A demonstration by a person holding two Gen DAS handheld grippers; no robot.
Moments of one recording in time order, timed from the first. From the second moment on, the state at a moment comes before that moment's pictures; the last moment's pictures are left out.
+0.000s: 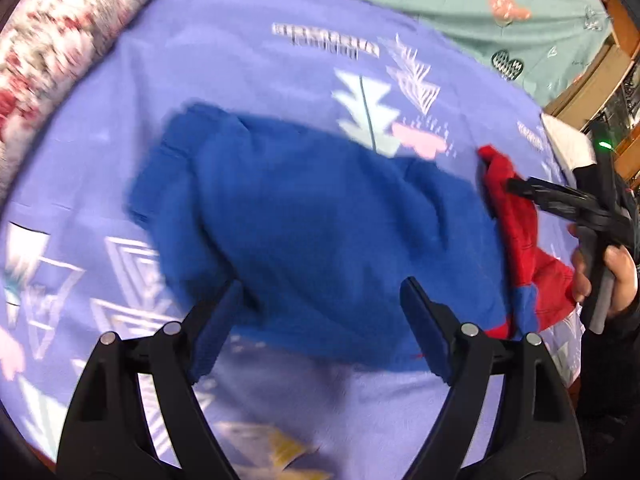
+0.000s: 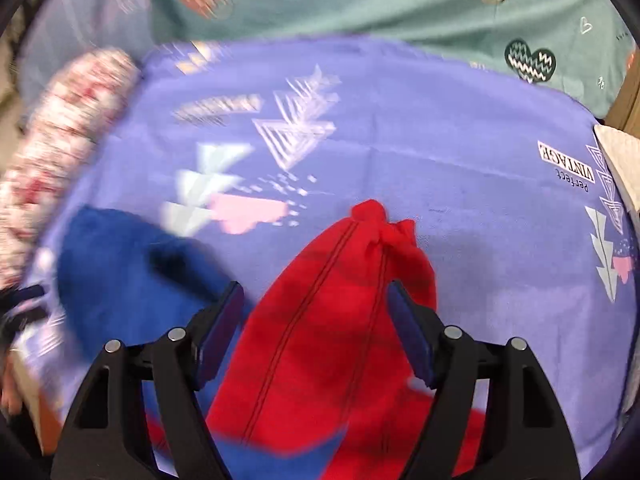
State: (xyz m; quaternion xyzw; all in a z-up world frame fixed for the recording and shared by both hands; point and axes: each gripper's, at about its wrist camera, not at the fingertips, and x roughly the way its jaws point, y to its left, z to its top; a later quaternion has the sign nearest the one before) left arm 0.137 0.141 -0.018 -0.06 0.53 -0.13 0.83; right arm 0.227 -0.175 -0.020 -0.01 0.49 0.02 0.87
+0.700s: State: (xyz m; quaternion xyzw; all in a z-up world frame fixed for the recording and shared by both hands) left arm 0.146 0.125 -0.054 -0.04 0.55 -0.13 0.83; right arm -0.034 -0.331 -0.054 0.27 0.36 -0.04 0.89
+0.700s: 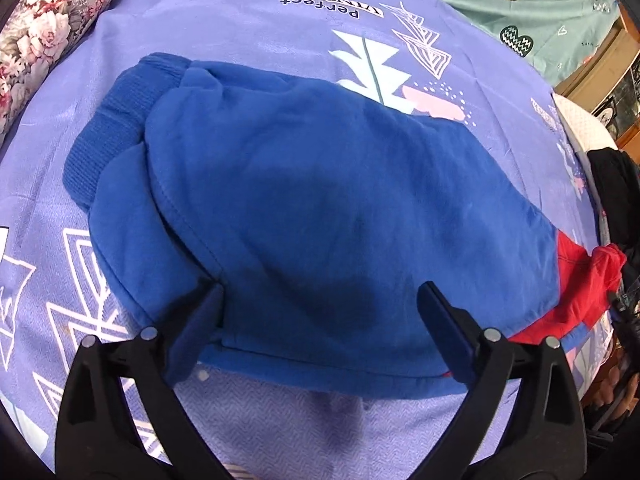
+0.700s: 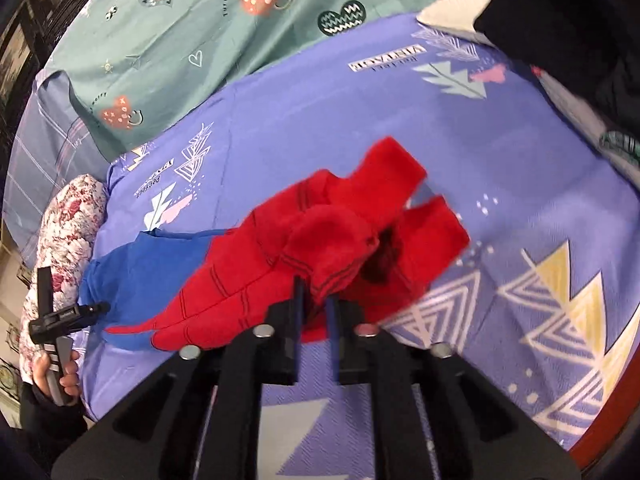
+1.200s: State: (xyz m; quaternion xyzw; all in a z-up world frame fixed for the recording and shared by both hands) left arm 0.141 0.129 -0.052 -0.05 0.54 -0.13 0.83; right arm 0.015 -0.369 -0.043 0.28 0.42 -0.06 0.86
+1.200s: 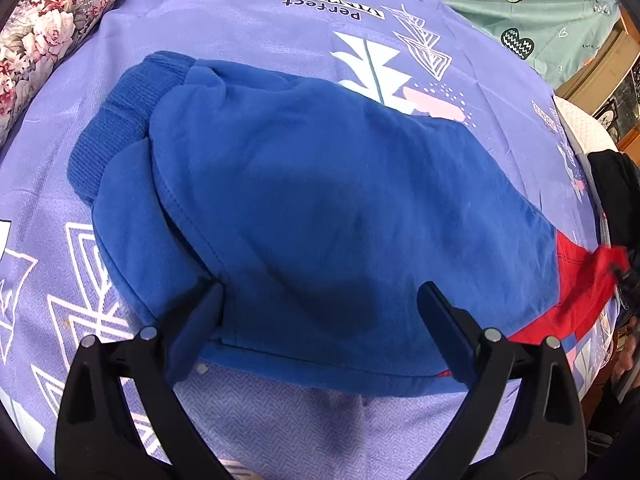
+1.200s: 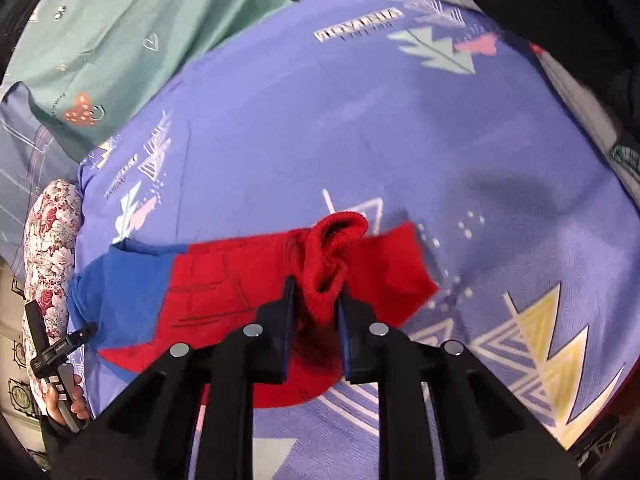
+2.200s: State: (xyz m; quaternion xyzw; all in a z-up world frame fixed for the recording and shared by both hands) left arm 0.133 0.116 -0.060 0.00 0.53 -0.11 0.84; right arm -0.001 -0.346 -0.017 0.20 0.40 -0.04 0.89
